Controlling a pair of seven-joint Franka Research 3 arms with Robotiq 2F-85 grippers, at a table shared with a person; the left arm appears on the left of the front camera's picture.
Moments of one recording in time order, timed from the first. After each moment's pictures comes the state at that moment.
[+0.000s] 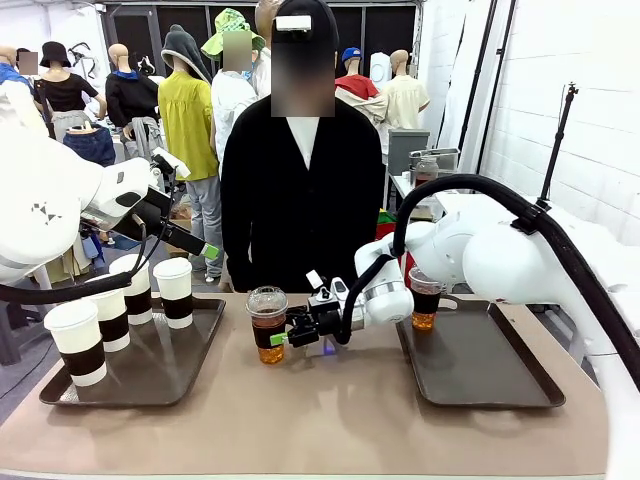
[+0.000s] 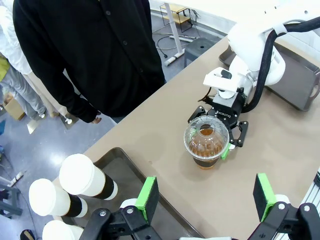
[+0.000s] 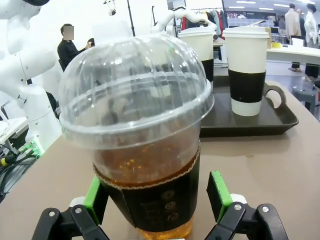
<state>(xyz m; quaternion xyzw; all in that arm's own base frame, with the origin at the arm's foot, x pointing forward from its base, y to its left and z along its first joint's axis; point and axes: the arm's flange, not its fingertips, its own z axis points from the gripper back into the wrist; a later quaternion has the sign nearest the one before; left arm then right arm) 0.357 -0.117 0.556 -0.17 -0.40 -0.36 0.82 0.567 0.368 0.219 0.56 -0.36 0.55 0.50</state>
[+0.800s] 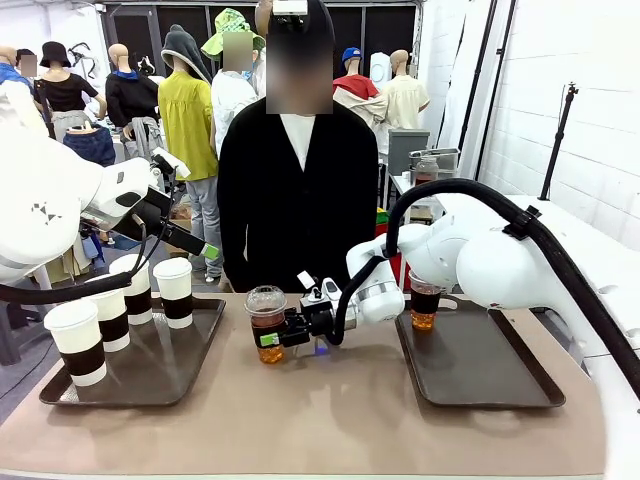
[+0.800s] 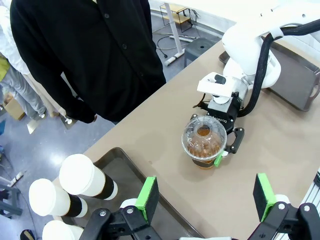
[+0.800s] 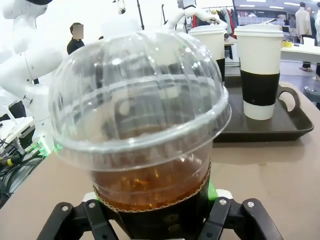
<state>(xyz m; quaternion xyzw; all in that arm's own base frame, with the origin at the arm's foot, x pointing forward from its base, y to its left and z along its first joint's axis) 0.357 -0.117 0.556 -0.17 -0.40 -0.36 0.82 0.568 0.385 0.218 0.58 -0.34 0.55 0.49</state>
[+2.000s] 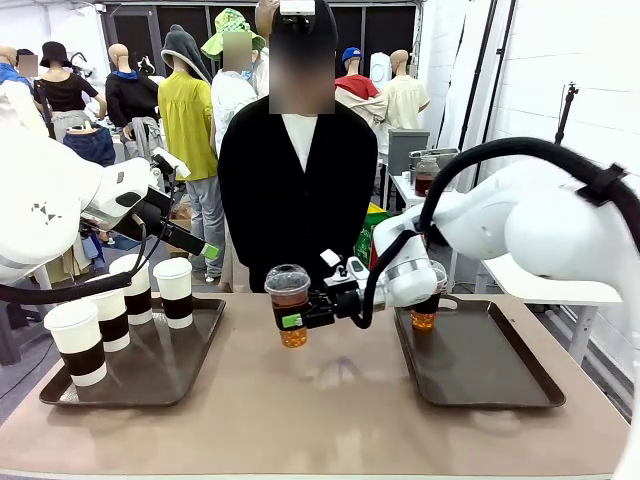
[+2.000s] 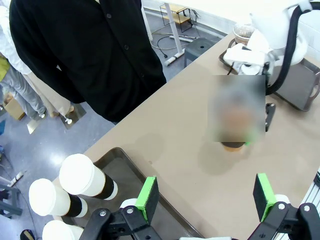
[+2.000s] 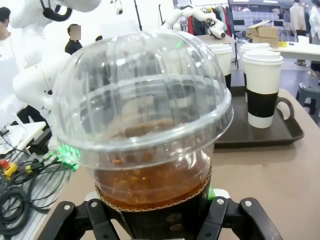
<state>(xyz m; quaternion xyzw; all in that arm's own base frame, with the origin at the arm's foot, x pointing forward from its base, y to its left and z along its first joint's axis) 0.358 -0.117 0.556 -0.17 -0.40 -0.36 0.82 0.526 0.320 0.295 0.56 -0.34 0.55 0.51</state>
